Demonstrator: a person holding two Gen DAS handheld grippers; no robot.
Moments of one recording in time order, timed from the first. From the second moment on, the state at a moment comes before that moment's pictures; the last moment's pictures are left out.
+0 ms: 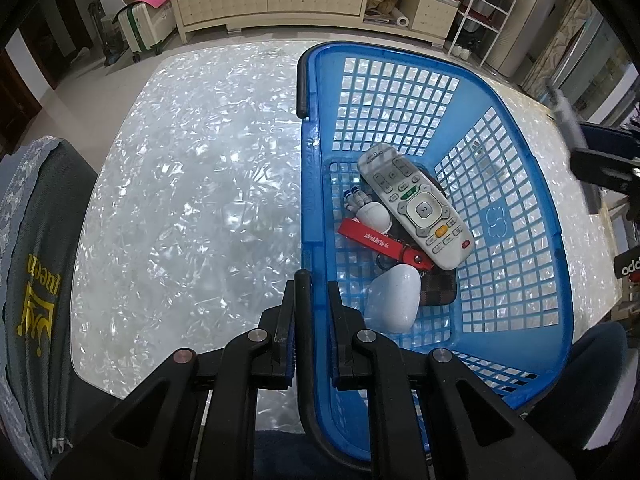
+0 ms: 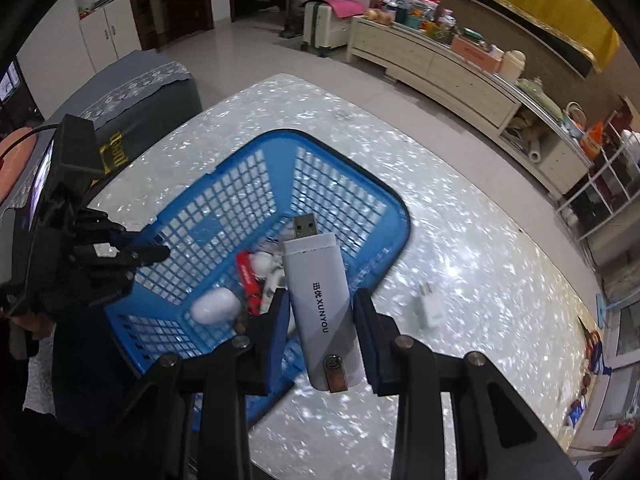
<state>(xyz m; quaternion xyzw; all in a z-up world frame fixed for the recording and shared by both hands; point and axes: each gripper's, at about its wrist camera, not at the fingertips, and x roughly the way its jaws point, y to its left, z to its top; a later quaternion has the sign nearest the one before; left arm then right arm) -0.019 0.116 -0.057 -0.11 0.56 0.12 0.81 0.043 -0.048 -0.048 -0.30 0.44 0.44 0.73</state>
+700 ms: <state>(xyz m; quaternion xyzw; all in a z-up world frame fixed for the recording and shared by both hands) -0.019 0.114 -0.057 -0.11 0.56 0.12 0.81 0.024 -0.020 -0.116 -0.36 0.46 0.45 0.67</state>
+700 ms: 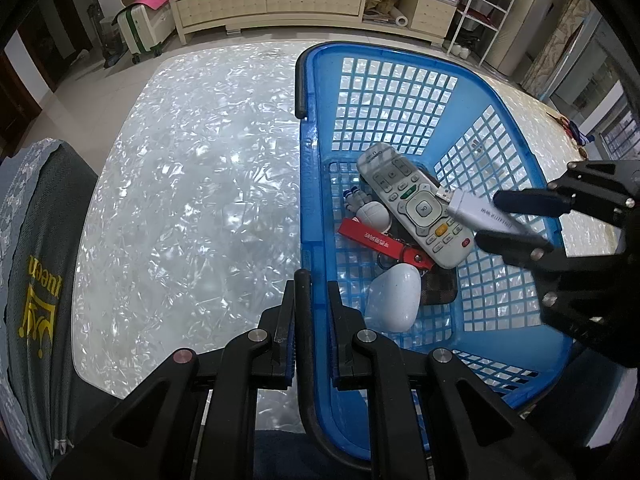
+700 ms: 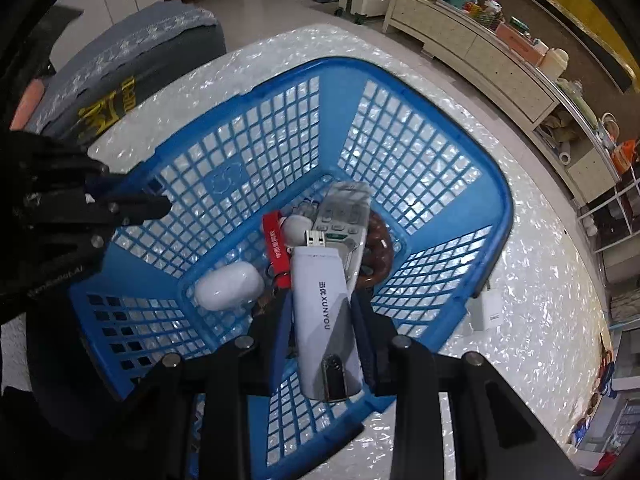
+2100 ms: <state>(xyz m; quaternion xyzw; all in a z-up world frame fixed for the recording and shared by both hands) -0.020 0.113 -0.057 -0.11 0.56 0.12 0.81 0.024 -0.030 -0.104 -0.32 0.44 0.48 0.68</state>
